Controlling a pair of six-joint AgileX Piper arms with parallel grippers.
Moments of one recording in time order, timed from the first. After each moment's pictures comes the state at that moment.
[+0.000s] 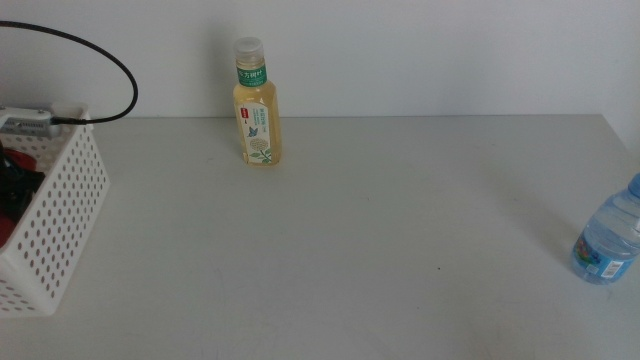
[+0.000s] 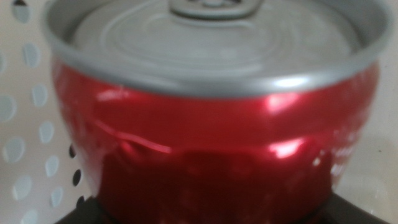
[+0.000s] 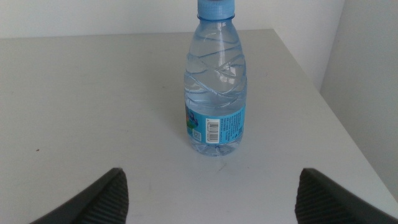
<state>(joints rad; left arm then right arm) 0.30 2.03 -1.59 0.11 1.06 0.25 -0.11 -0.01 0.00 0.04 0.35 -0.01</state>
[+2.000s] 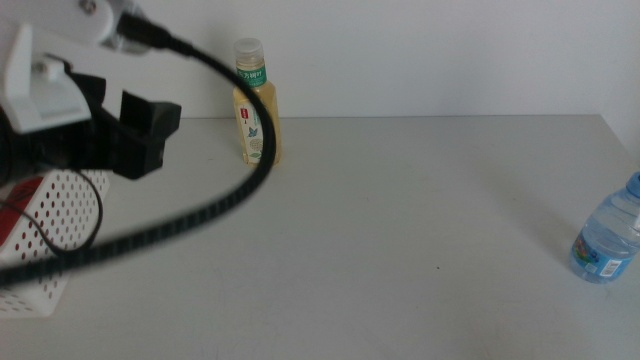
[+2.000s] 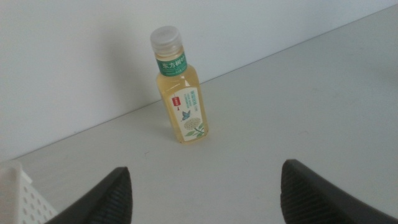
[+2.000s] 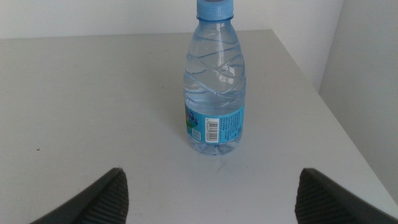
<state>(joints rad) -0.44 0.98 -0.90 0.23 0.43 -0.12 -0.11 -0.01 0.00 0.03 0.35 -0.01</state>
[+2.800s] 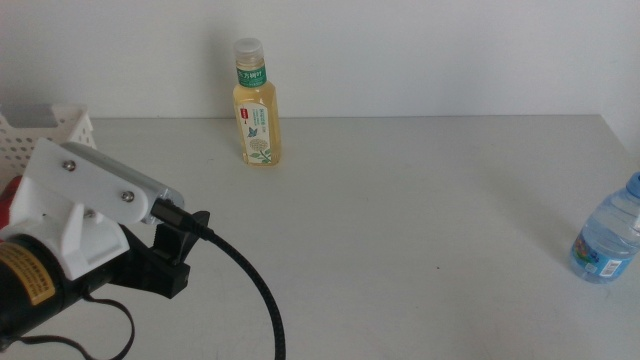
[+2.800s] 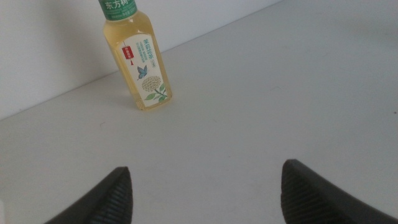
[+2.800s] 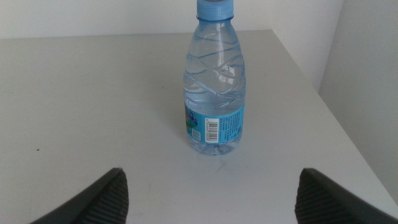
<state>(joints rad) -0.44 0.93 -0.46 0.23 -0.01 -0.12 -0.11 -0.01 0.00 0.03 0.35 -0.01</state>
